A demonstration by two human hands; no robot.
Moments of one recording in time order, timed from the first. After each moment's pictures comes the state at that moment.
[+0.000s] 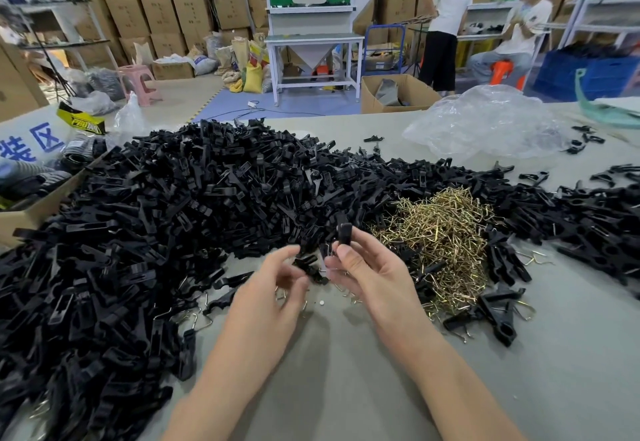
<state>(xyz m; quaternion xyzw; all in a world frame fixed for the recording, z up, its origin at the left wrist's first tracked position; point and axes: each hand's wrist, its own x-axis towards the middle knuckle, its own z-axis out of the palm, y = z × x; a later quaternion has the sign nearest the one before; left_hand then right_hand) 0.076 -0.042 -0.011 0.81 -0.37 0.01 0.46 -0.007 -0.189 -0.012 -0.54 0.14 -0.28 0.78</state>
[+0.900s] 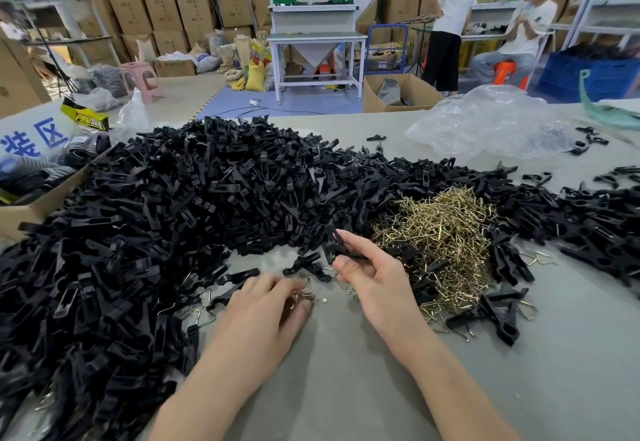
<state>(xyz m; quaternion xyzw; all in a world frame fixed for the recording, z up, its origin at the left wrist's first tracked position) 0.085 -0.026 -0.022 0.87 -0.44 0.01 0.23 -0.005 -0.188 -0.016 -0.68 0.19 -0.28 0.65</state>
